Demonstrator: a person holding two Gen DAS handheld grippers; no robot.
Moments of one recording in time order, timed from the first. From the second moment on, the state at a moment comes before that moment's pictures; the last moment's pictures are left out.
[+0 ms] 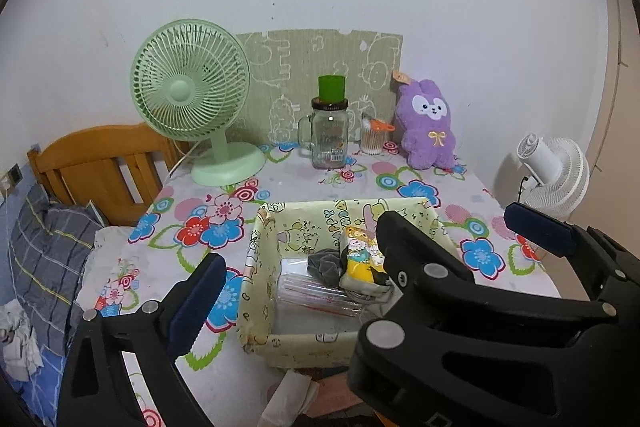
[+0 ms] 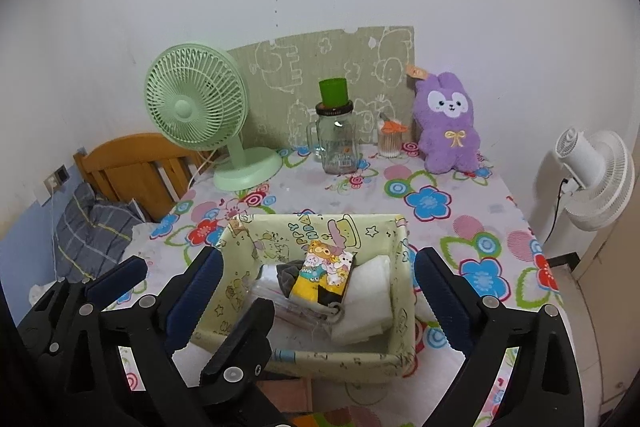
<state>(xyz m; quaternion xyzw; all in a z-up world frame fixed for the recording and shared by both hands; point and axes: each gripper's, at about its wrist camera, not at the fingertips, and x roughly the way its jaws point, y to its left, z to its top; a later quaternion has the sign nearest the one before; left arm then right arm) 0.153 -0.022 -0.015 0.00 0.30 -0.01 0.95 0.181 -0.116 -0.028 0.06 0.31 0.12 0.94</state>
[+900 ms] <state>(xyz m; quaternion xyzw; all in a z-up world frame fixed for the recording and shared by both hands) 0.078 -0.038 -0.001 0.01 0.26 -0.03 0.97 0.095 -0.134 -0.005 0.05 0.27 0.11 0.96</state>
